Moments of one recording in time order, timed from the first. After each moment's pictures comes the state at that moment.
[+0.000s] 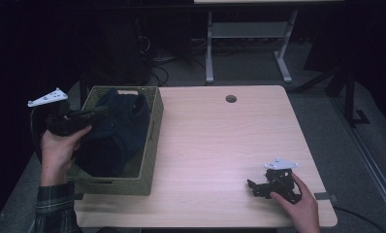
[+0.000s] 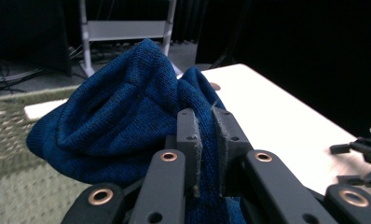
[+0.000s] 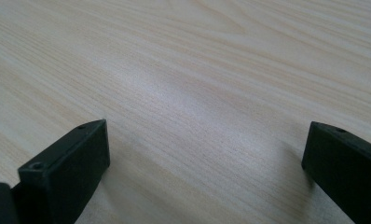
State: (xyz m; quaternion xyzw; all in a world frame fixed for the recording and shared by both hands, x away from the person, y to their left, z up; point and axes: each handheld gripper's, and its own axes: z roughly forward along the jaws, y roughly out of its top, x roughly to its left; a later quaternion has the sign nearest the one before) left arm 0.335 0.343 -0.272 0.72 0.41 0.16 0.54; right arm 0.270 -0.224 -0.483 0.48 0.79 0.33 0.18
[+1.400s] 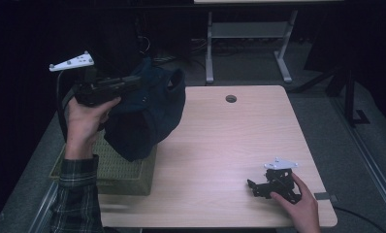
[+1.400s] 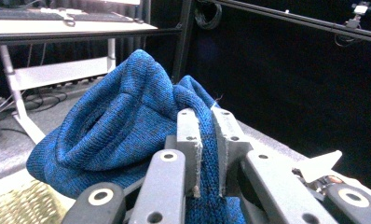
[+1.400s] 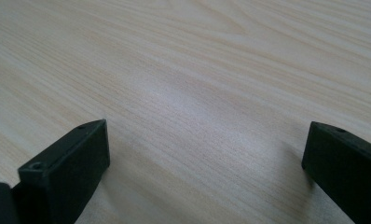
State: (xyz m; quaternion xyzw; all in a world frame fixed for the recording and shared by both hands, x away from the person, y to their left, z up) left arm 0.360 0.254 -0.204 0.73 0.30 0.13 0.60; right arm 0.270 -0.224 -0.483 0.48 0.79 0.33 0.18
